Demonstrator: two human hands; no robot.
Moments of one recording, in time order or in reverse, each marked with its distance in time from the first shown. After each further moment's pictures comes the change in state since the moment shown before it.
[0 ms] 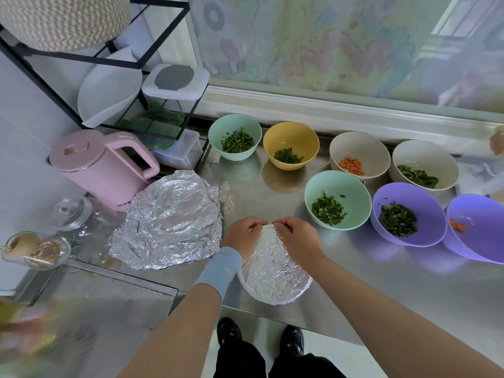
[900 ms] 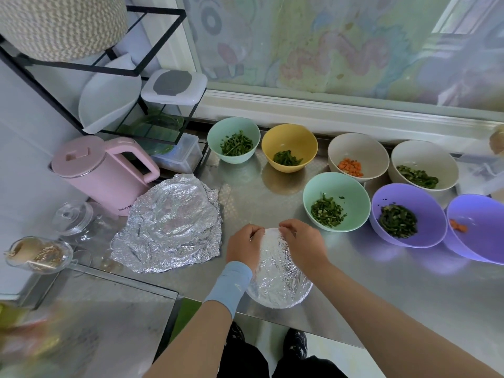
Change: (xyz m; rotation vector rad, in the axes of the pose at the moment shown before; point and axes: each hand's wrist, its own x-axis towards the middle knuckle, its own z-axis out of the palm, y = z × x) left_hand -0.016 0.001 0.020 0.015 0.194 -0.050; right_hand -0.007 0.008 -0.008 -0.079 0.059 -0.042
